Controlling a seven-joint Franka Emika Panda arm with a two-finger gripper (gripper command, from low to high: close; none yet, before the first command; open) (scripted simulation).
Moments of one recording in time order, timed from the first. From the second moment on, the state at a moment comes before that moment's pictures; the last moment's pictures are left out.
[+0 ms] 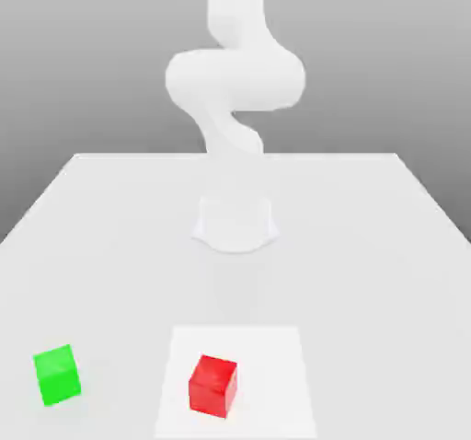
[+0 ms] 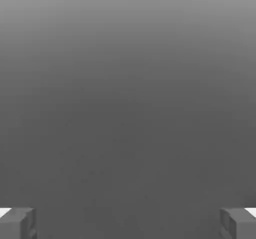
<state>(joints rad) -0.02 -0.71 0.01 -2.33 0.00 2.34 0.83</state>
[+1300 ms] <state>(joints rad) -0.09 0.24 0.03 -2.57 -0.02 2.81 1.03</state>
